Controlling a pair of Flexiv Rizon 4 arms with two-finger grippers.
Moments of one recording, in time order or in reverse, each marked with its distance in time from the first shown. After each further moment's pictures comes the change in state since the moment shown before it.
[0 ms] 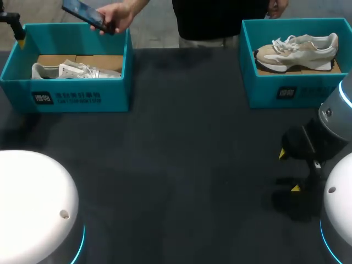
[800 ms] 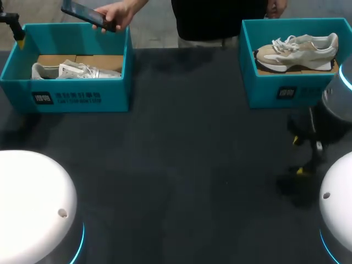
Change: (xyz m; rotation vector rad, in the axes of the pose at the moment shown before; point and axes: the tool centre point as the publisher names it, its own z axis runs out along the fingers) left arm 0.000 -0.003 -0.001 -0.003 0.002 -0.001; right arm -0.037 -0.035 -0.022 0.101 -0.018 0.291
